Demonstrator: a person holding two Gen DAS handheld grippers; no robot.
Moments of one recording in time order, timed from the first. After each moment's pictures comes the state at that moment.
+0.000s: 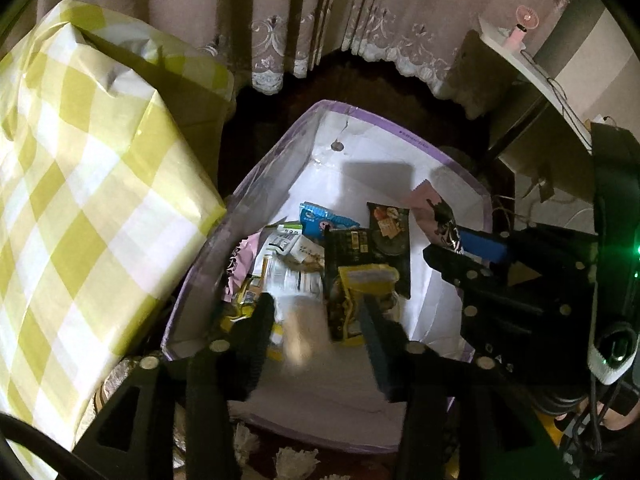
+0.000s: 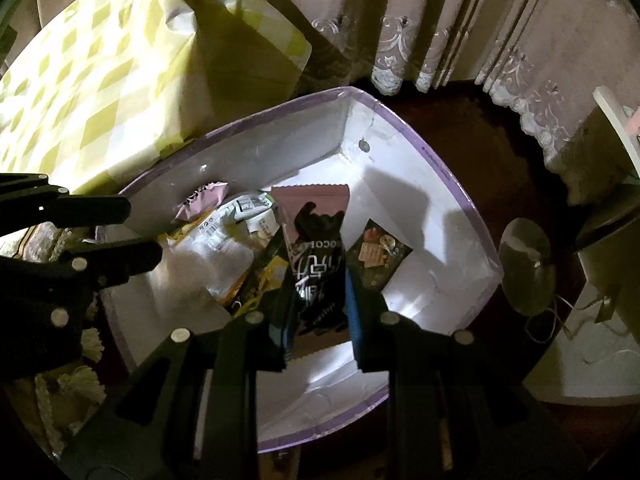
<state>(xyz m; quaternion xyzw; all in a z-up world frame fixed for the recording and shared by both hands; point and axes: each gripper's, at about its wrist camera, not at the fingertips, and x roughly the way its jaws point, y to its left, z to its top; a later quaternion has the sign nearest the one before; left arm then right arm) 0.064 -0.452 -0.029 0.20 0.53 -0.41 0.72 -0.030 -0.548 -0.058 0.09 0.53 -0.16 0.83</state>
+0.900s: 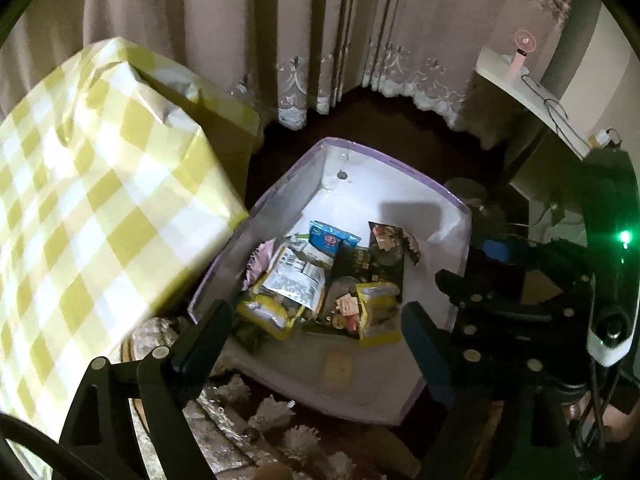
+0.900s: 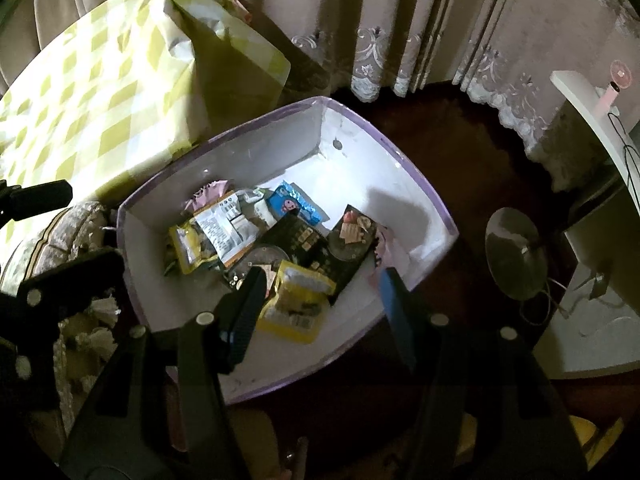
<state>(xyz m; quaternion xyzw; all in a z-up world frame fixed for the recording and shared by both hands) 0.014 -0.422 0.019 0.19 0.48 -0.38 0.77 -0.081 -0.542 -0.023 0.10 0.50 -0.19 0.84</state>
